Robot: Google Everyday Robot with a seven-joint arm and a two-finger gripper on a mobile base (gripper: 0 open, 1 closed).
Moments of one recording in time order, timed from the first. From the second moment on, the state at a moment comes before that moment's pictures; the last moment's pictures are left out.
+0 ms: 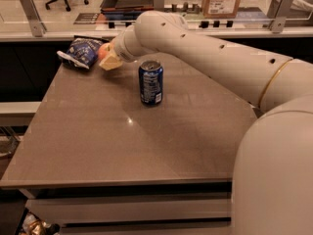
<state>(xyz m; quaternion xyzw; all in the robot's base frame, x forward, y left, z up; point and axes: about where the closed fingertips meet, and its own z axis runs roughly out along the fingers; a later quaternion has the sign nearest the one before) 0.759 0.136 0.869 -0.55 0.68 0.08 0.48</state>
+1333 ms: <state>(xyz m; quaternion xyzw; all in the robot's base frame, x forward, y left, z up) 0.757 0.159 0.837 -0.55 0.68 0.11 0.48</state>
